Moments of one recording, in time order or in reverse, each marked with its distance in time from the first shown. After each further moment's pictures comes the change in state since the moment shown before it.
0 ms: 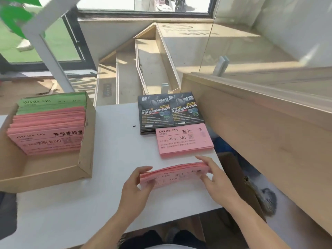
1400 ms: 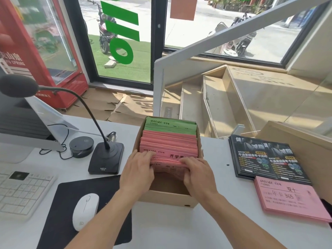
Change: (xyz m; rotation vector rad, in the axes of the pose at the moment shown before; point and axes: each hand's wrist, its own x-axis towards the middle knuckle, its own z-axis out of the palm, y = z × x) left_hand 0.077 -0.043 -0.325 0.784 0.405 0.204; right_hand 0.107 -0.274 0.288 -0.512 0.111 -0.606
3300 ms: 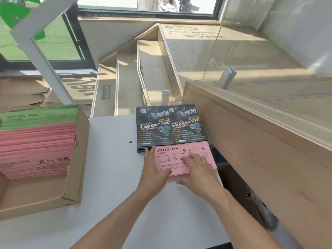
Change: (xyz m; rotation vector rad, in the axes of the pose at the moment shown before) left_hand -0.033 0.337 0.191 -0.773 -0.545 -0.304; right_hand -0.140 0.301 -0.142 -0.073 -0.404 0.521
